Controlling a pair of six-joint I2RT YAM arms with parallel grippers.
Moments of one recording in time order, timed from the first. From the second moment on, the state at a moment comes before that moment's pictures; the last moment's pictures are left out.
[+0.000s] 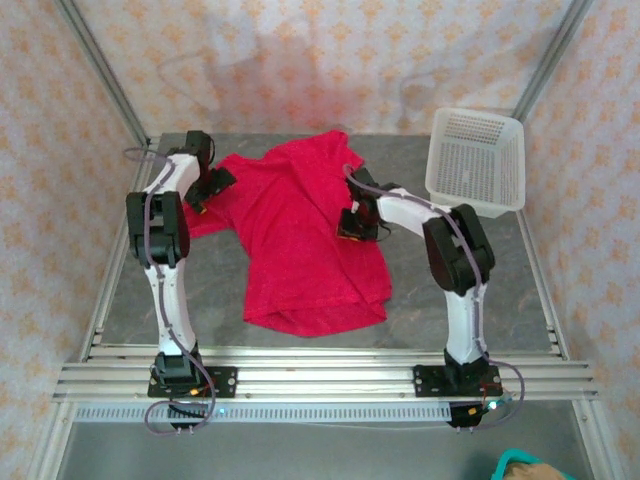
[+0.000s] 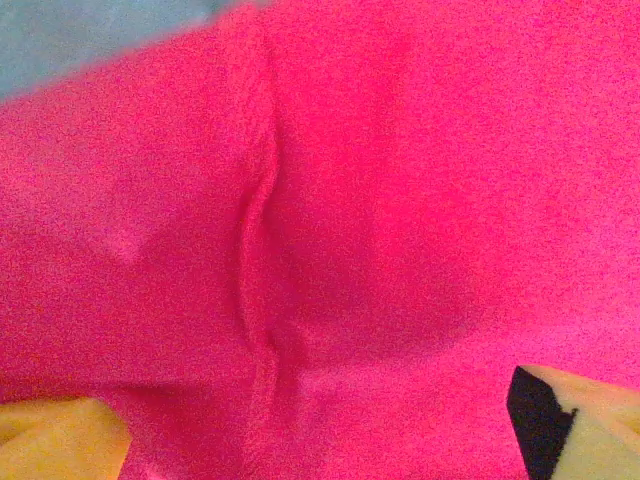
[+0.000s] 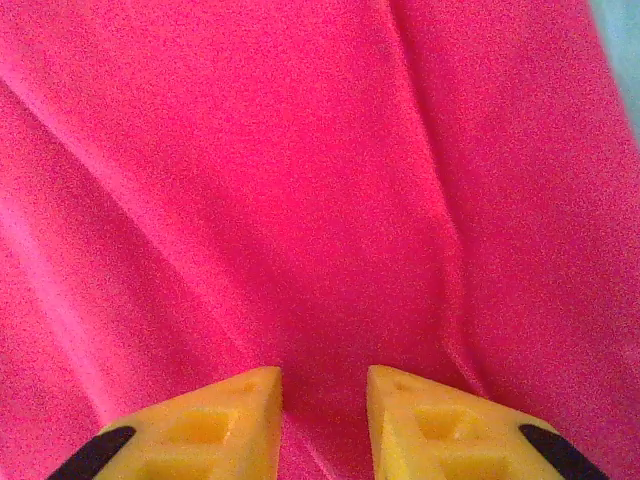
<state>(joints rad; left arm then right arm) 0.12 2.35 1.96 -0.86 0.02 -0.74 0.48 2.02 1.39 -0.63 -0.23 0.60</state>
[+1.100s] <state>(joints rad) 0.07 1.73 1.35 -0.73 0.03 -0.73 0.85 1.66 1.11 -0.73 -0.10 0.74</state>
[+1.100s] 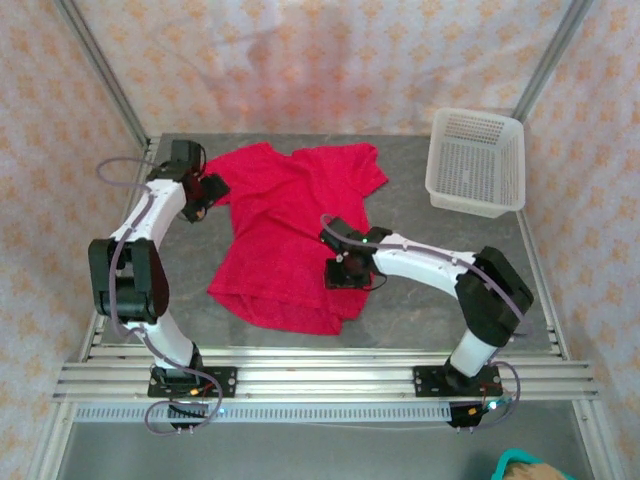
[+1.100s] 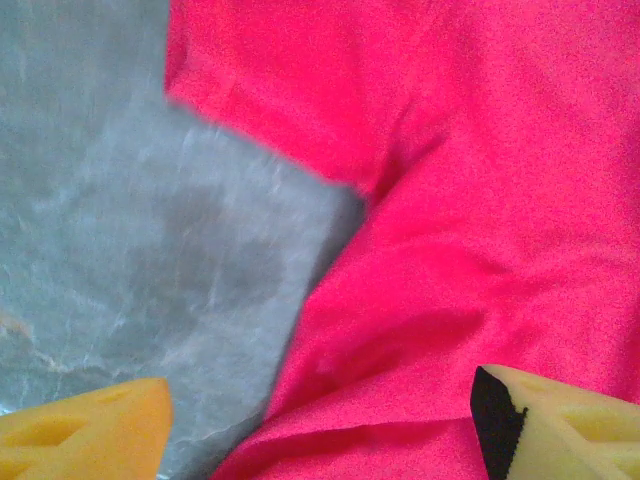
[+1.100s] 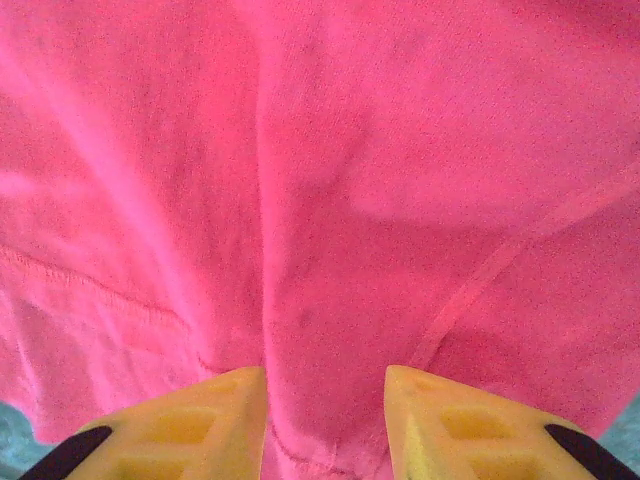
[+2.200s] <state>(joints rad) 0.13 2.61 2.41 -0.89 0.07 -0.81 0.91 1.42 0.97 -0.80 -0.02 0.80</state>
